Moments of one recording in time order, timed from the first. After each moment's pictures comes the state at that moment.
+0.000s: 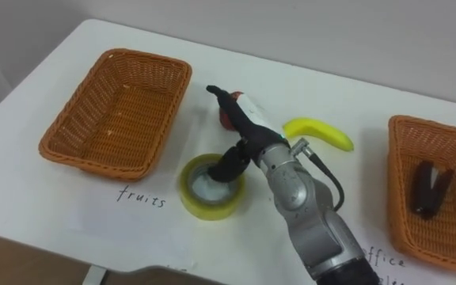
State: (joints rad) left arm 0.16 0.18 -0.03 1.00 0.26 0.16 0.21; right arm -0.25 -0.24 0.33 0.14 -0.48 0.13 0.15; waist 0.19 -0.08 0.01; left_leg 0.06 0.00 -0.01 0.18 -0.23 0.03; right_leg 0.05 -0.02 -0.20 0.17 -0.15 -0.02
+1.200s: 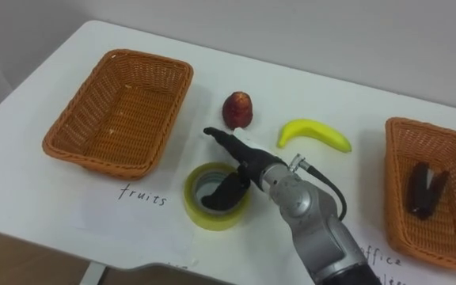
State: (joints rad) left arm 0.16 0.19 -0.02 1.03 0.27 0.17 0.21; right arm -0.23 -0.24 0.33 0.19 -0.47 0.19 0.37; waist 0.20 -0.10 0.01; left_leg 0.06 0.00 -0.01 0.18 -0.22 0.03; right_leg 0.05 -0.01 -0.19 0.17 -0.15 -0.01
